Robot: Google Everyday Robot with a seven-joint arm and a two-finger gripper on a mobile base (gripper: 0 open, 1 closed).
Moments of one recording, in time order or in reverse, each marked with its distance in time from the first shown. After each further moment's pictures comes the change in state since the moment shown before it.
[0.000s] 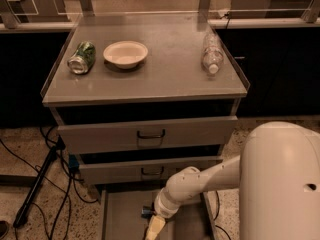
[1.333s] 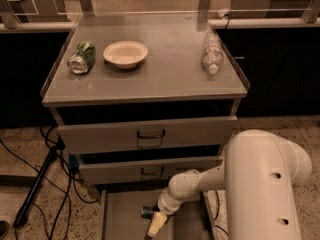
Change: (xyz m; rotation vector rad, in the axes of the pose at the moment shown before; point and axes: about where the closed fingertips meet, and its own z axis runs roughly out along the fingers) arm 0.028 -0.049 0.056 0.007 -0.012 0.077
